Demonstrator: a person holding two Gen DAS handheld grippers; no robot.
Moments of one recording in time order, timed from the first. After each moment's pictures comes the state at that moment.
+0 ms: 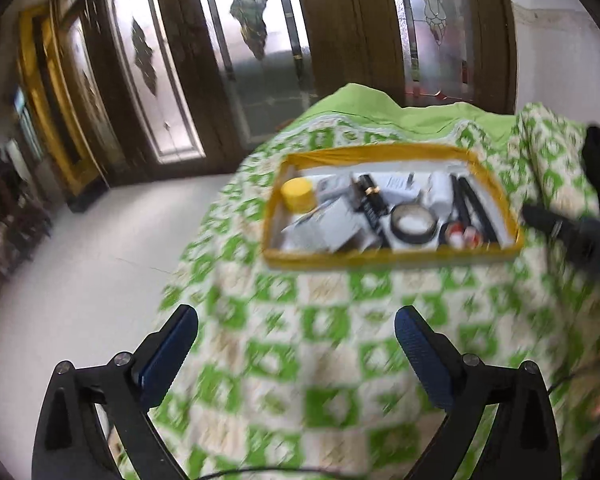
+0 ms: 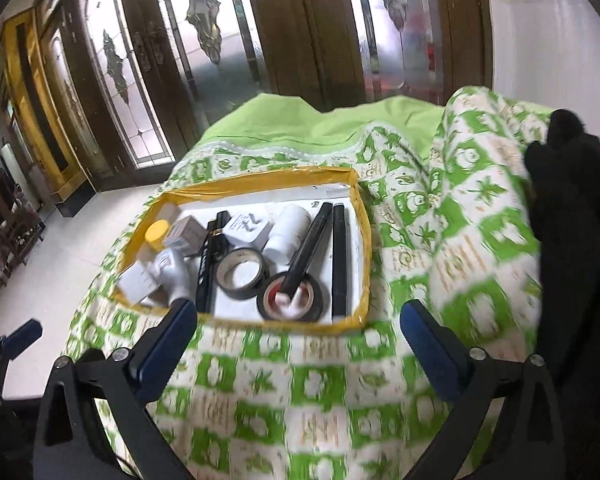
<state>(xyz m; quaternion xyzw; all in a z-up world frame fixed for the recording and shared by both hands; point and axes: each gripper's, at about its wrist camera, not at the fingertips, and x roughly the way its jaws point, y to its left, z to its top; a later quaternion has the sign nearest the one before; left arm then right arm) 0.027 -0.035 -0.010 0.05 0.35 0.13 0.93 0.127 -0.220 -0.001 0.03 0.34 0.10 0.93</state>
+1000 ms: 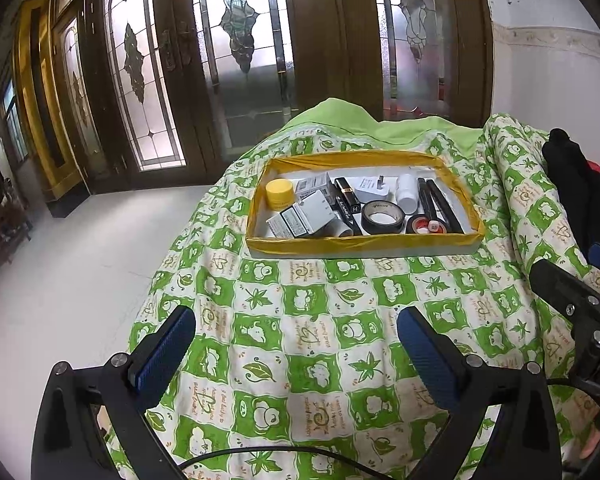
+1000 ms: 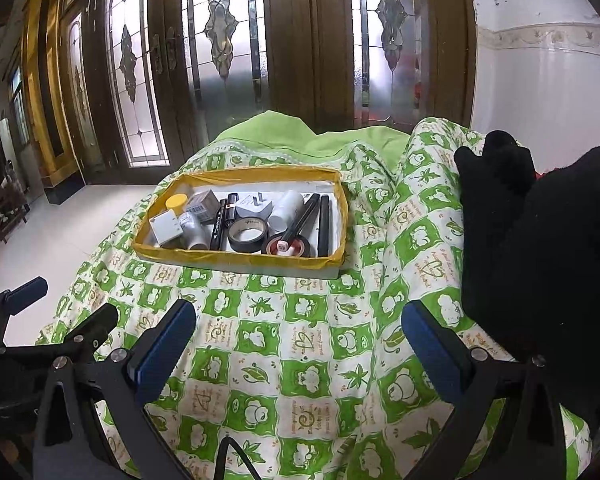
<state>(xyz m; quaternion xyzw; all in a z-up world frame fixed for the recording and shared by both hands) -0.002 -0.037 -0.007 0.02 0.33 0.07 0.94 0.032 -0.214 0.001 -0.03 0.31 0.08 0.95</state>
